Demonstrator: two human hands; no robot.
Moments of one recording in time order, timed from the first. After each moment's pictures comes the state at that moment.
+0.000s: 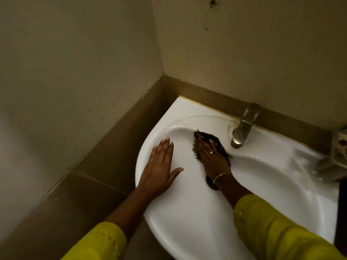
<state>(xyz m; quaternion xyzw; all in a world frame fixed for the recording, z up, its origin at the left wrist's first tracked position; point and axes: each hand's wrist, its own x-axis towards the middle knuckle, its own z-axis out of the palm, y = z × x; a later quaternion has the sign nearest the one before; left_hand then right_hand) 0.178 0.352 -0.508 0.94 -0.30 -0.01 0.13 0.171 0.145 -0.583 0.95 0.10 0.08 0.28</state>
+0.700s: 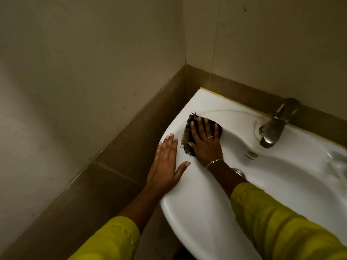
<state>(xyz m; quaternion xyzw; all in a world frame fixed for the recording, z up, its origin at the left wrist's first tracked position) 0.179 0.381 -0.511 0.96 -0.23 -0.02 0.18 0.226 0.220 -0.565 0.99 0.03 0.14 0.04</state>
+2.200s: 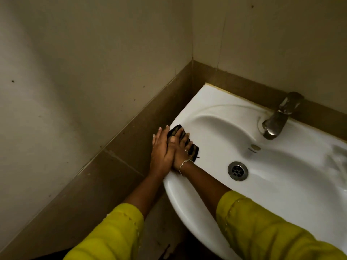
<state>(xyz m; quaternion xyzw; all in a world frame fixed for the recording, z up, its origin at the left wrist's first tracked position) 0.185 0.389 -0.507 0.88 -0.05 0.01 0.47 0.197 0.329 -0.520 0.88 -0.16 -0.20 -0.40</state>
